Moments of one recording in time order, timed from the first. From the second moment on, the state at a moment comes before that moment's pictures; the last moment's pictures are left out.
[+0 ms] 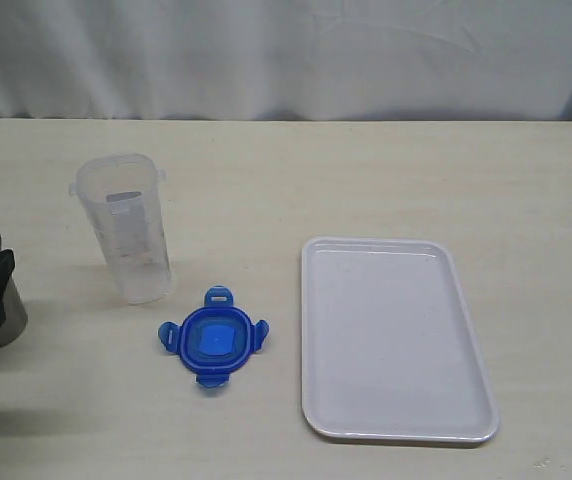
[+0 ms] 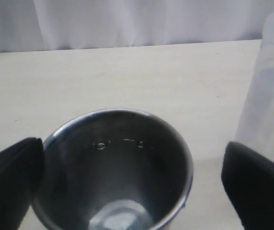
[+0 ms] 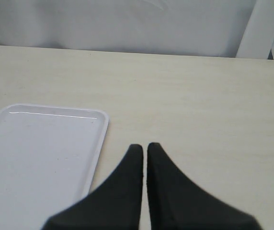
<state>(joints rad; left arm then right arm) 0.00 1.53 -0.05 0.04 -1.09 0.04 -0.02 0.00 0.00 0.03 0.35 -0.09</state>
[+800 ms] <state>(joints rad) 0.00 1.51 -0.01 0.02 -1.20 0.08 0.02 0.00 0.00 0.03 0.35 -0.09</state>
